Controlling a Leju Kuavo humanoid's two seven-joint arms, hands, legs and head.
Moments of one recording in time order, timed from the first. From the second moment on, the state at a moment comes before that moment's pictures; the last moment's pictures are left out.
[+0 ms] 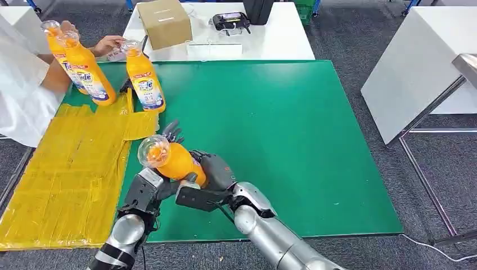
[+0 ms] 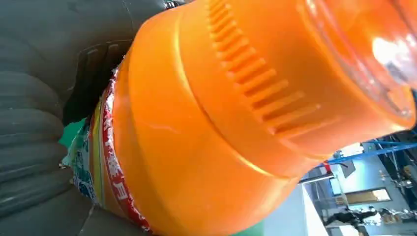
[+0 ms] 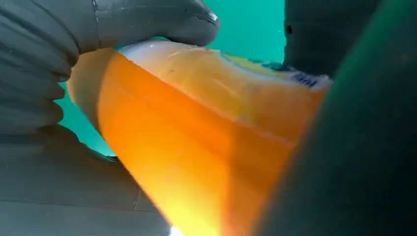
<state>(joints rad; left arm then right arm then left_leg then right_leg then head) -0.19 -0.05 -0.40 -1.40 -0.25 0.12 -0.34 -0.45 0.25 0.75 -0.90 0.61 -0.12 -0.21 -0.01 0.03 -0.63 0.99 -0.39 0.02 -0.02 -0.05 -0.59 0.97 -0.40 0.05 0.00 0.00</state>
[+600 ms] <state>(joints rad) -0.19 -0.04 -0.37 -1.39 -0.25 0.15 -0.35 -0.43 0.23 0.81 -0.92 0.57 -0.21 -0.21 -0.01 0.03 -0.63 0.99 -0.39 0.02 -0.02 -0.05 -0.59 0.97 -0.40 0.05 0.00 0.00</state>
